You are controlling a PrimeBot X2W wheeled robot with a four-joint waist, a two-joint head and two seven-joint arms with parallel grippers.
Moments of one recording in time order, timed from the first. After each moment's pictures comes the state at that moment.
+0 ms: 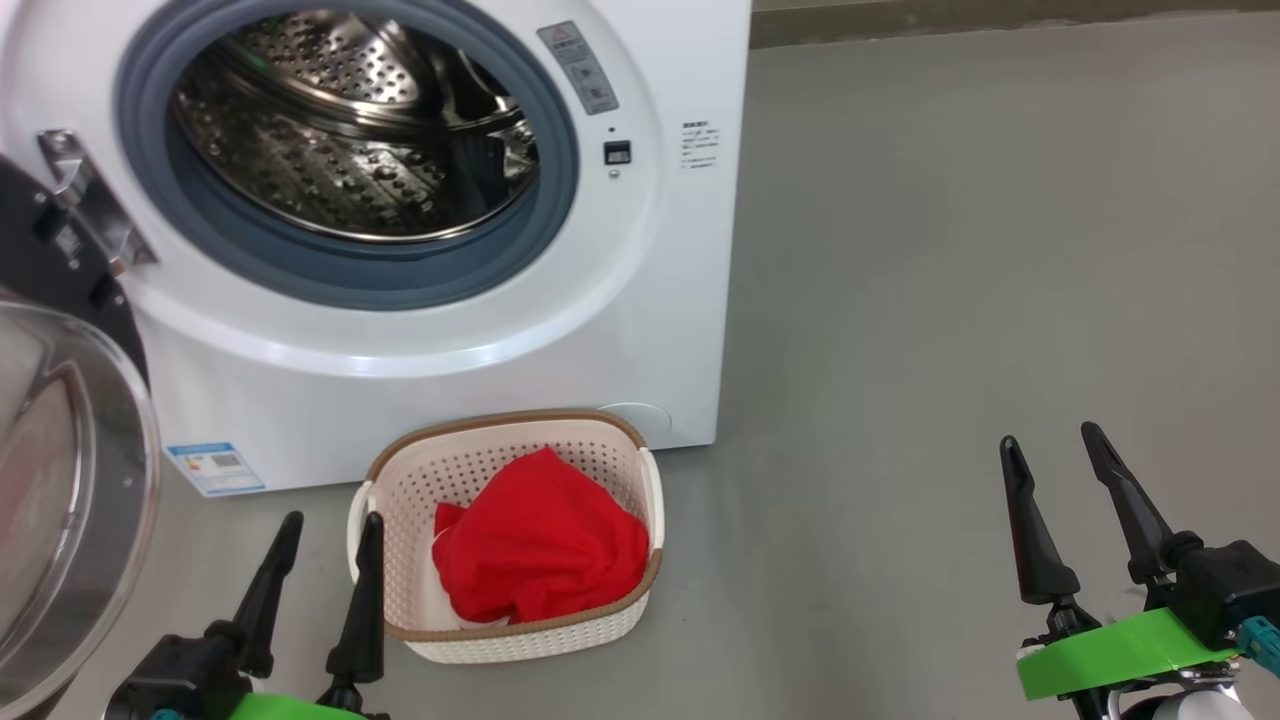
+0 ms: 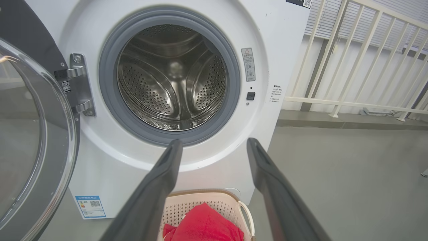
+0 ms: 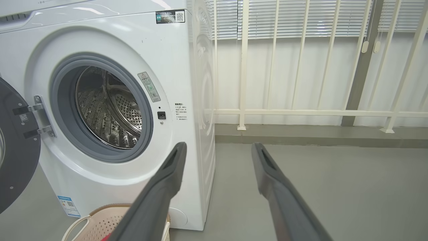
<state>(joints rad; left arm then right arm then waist) -0.06 0.08 0.00 0.19 -0.28 -0.13 -0.25 0.00 -0.06 -0.06 0.09 0.22 0.12 -0.26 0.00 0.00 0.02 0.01</state>
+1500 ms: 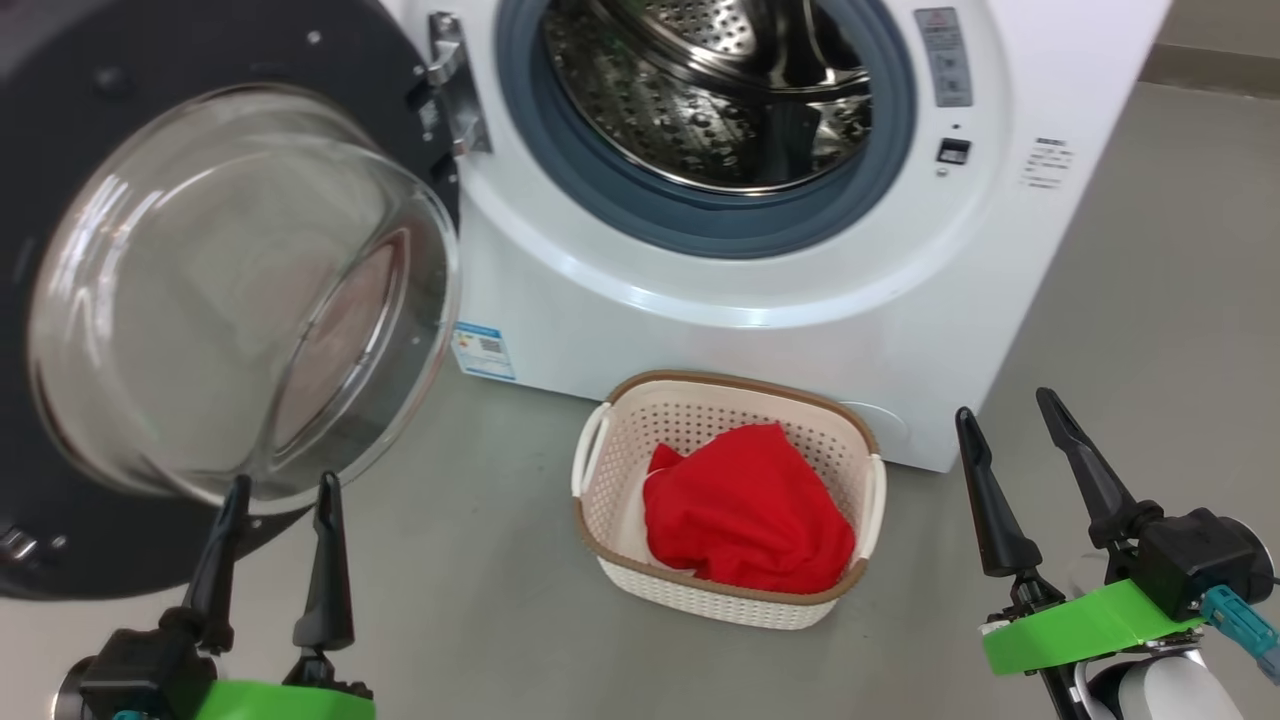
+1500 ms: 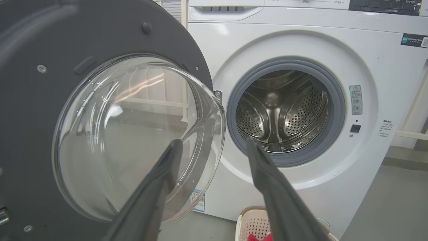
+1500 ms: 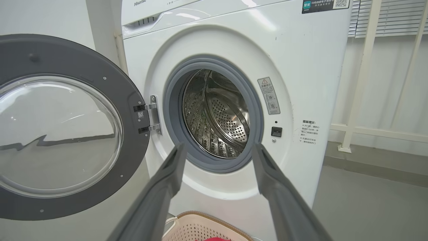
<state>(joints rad) -0.06 0.04 0.06 0.08 -0.21 -0.08 -0.25 -0.07 -0.07 0.01 0.10 0.22 0.12 -0.26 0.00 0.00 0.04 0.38</state>
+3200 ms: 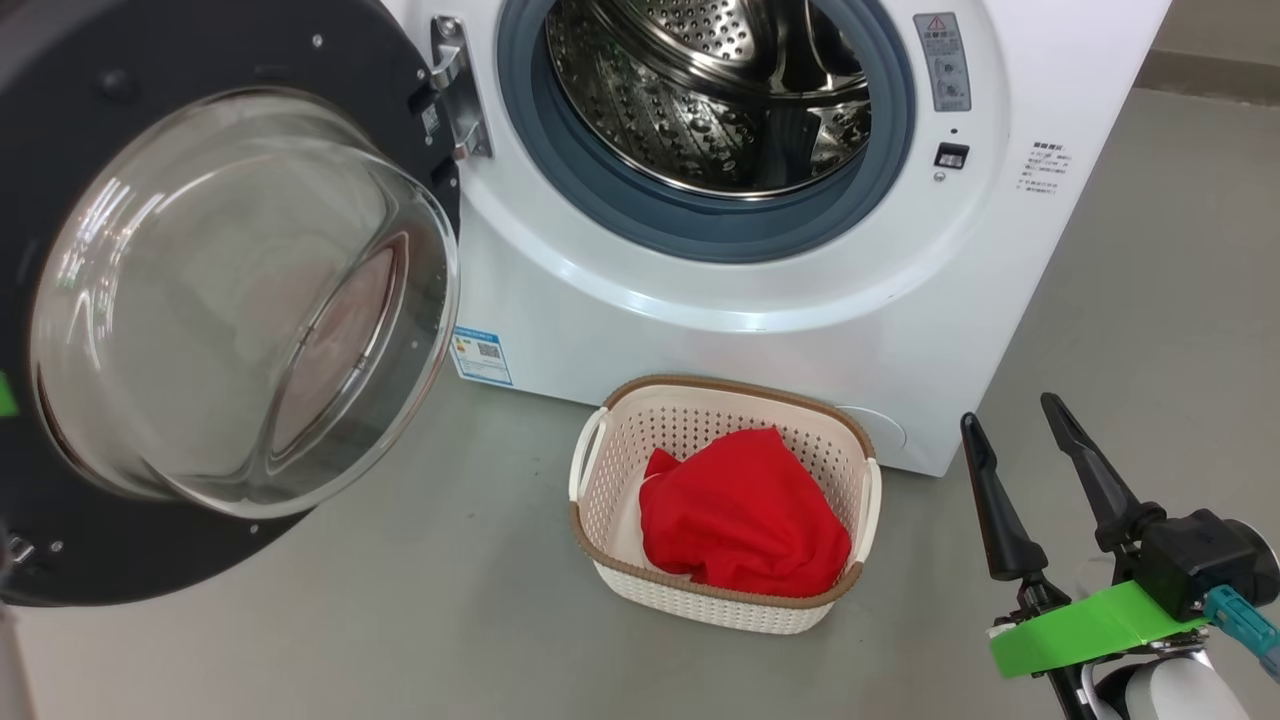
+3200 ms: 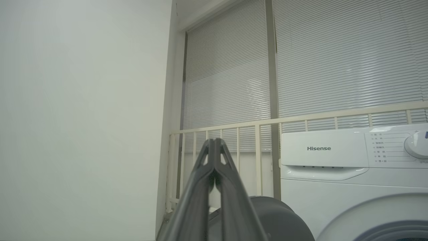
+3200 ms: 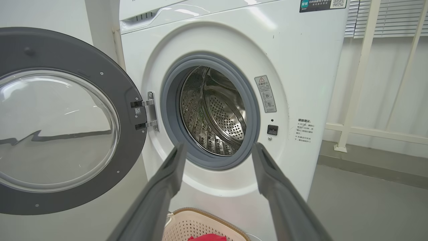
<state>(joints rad) -0.52 0.21 0.30 0.05 -0.18 0.08 -0.24 -0.06 -0.08 0.01 0.11 0.22 0.12 -0.26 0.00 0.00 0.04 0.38</state>
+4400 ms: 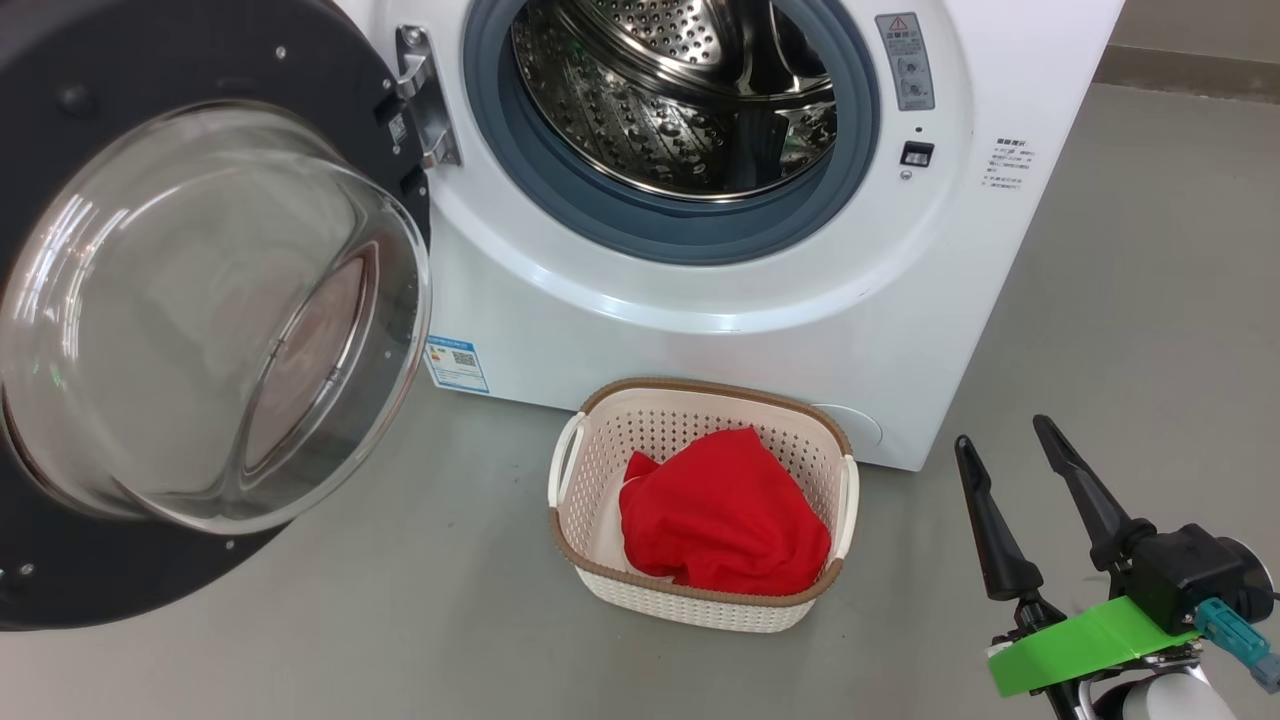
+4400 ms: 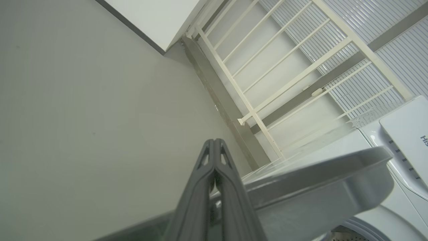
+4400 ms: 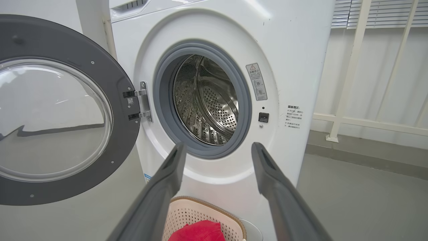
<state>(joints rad) -0.93 0.40 0.59 1.03 -0.66 -0.02 0.22 -0.04 -0.10 0.02 0.13 0.23 0.12 -0.26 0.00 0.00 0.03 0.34</state>
